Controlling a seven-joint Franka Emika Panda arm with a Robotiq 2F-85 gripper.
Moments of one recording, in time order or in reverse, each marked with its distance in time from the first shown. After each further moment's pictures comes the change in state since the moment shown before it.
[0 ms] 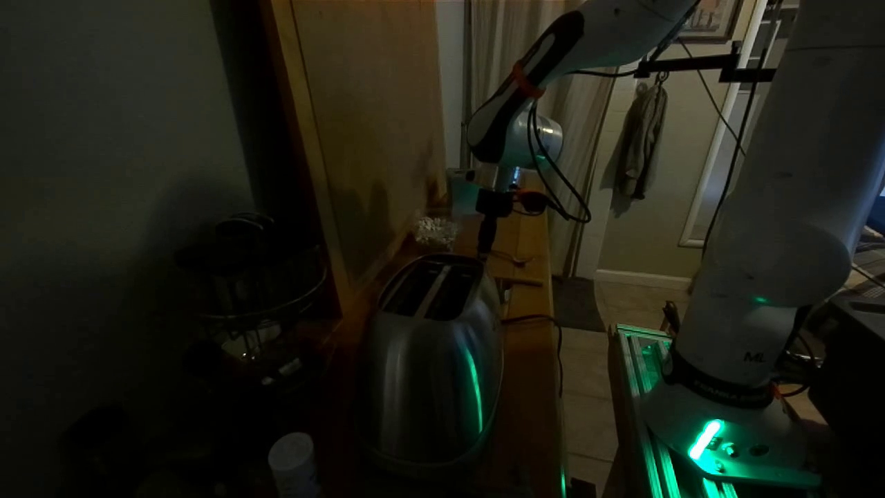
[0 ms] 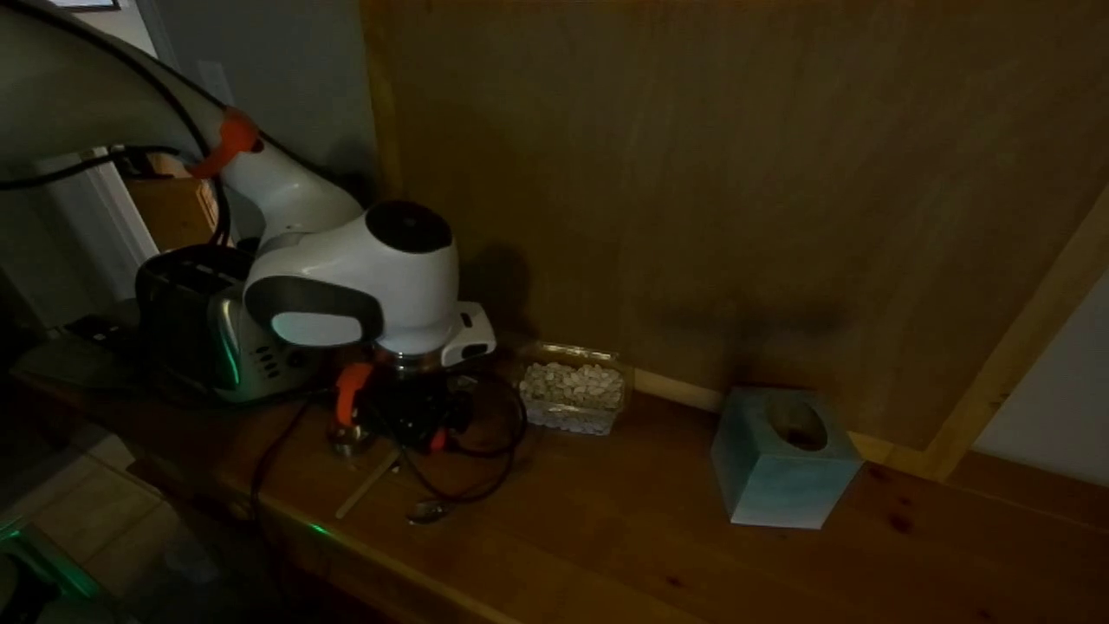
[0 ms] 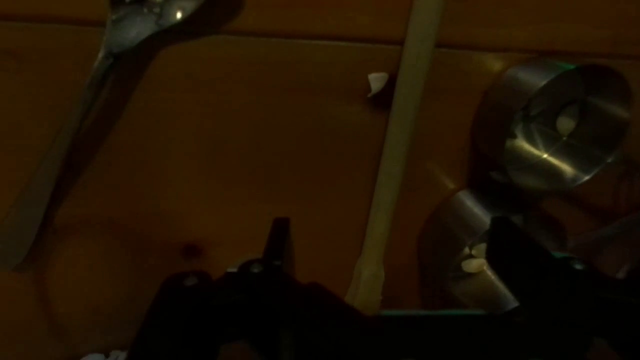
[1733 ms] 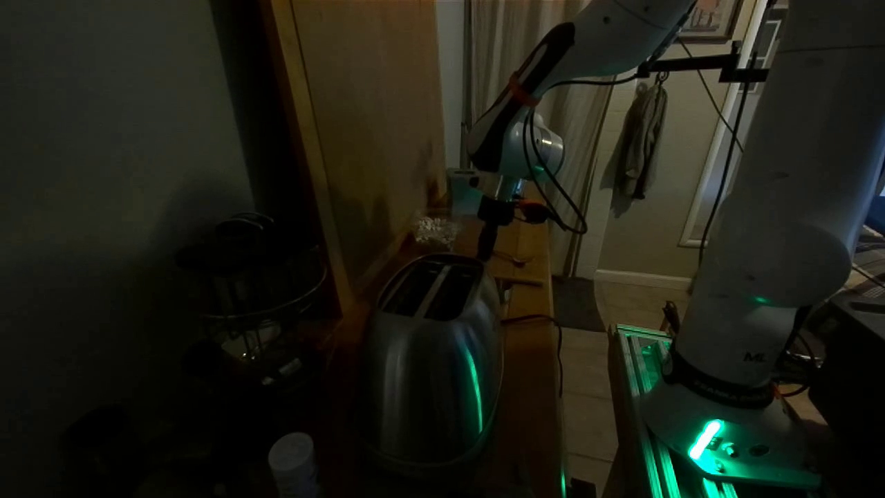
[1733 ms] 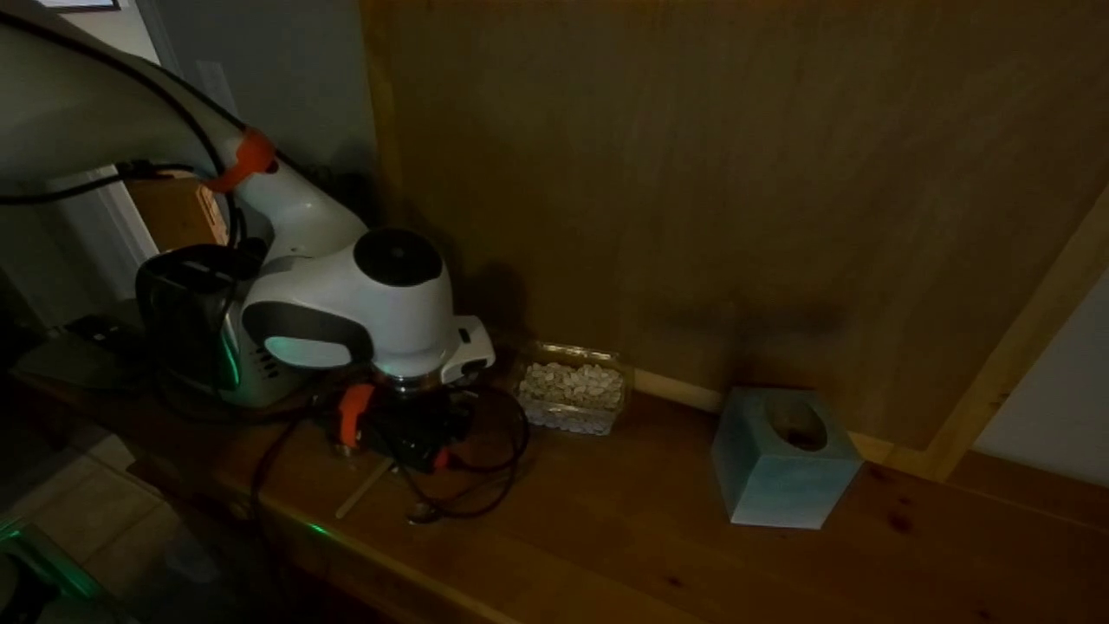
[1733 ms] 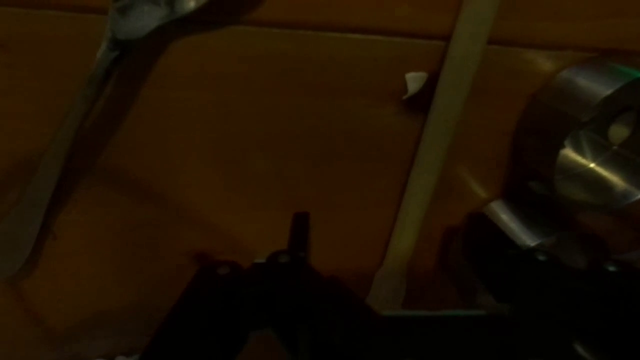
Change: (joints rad) arm 0.002 0.034 0.000 -0.031 0.126 0.102 -0.139
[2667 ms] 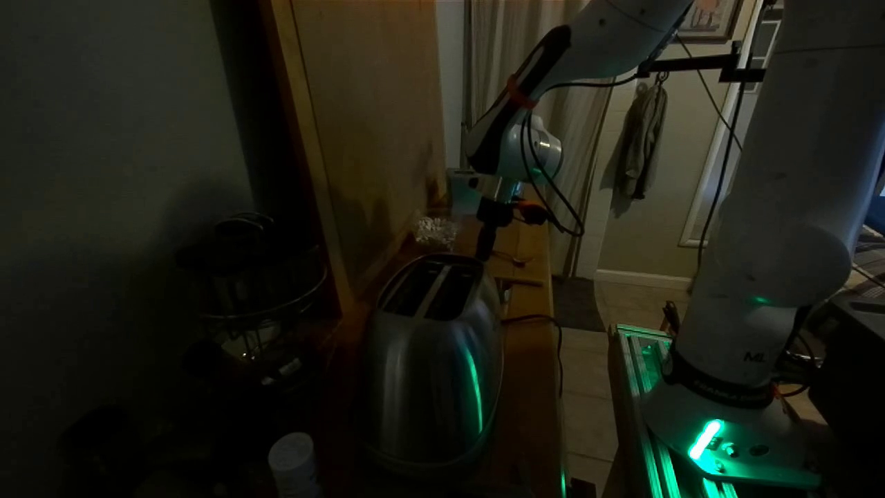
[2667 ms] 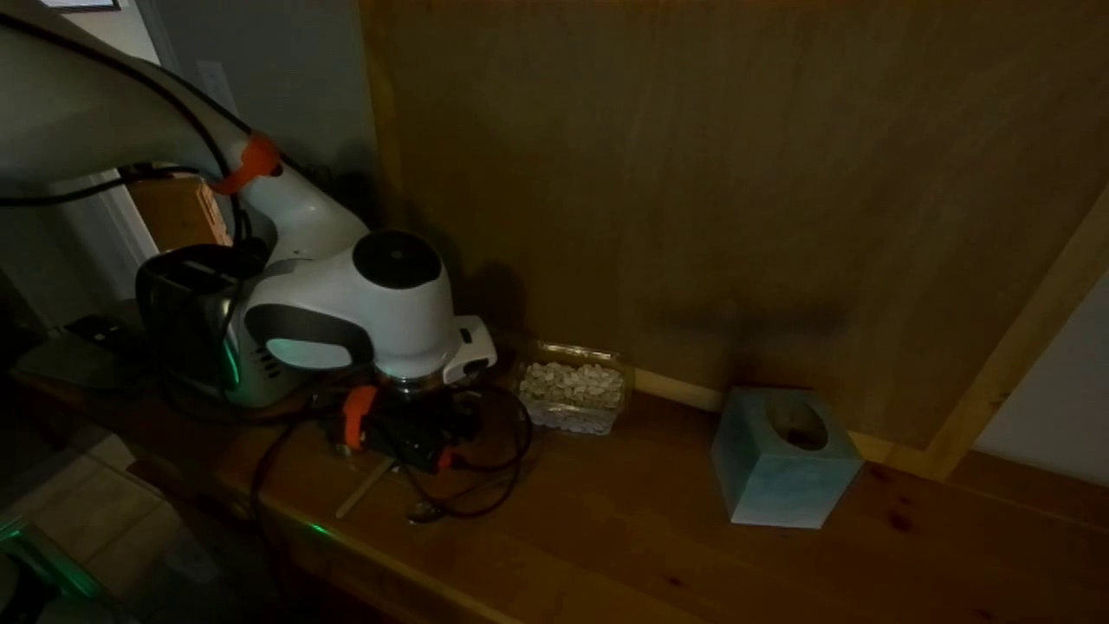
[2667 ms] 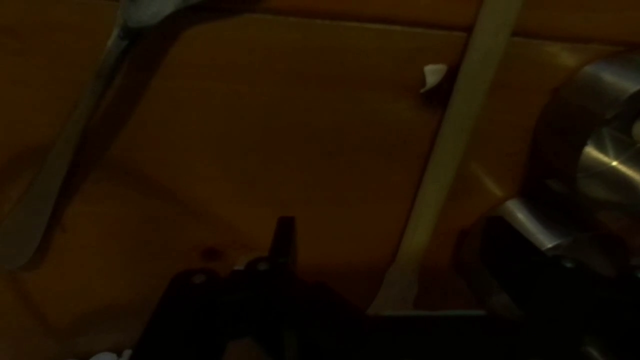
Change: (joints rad) arm 0.000 0.014 0.006 0.001 0.022 0.032 -0.023
